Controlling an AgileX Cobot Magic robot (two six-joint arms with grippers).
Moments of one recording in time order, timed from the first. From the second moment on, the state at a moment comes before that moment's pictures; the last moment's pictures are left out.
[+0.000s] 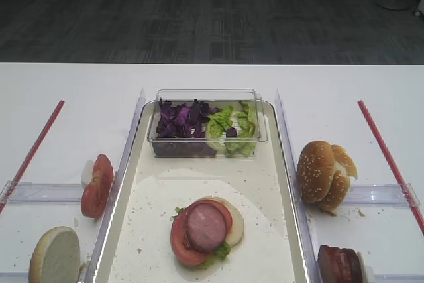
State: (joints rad) left arm -0.01 -0.02 -0.49 -0.01 1.19 -0.02; right arm -0.01 -0.01 -0.48 0.04 1.14 0.00
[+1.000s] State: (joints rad) left arm -0.01 -0.02 -0.49 -0.01 1.19 -0.02; right arm -0.01 -0.01 -0.48 0.04 1.14 0.00
